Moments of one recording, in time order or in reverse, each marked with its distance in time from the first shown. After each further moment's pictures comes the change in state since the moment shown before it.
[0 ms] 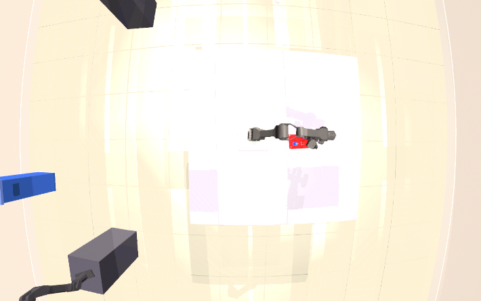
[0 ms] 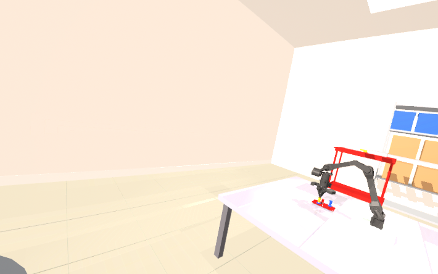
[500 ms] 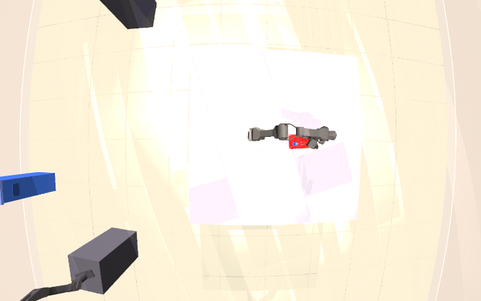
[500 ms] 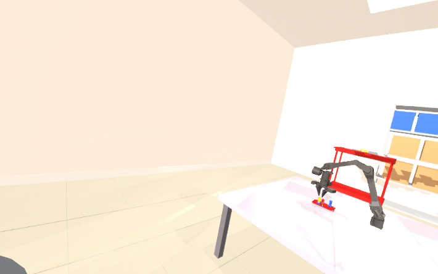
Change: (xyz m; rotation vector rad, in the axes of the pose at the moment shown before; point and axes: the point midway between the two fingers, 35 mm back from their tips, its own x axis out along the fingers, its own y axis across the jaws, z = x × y) arm -0.011 -0.001 0.000 0.000 -0.001 -0.004
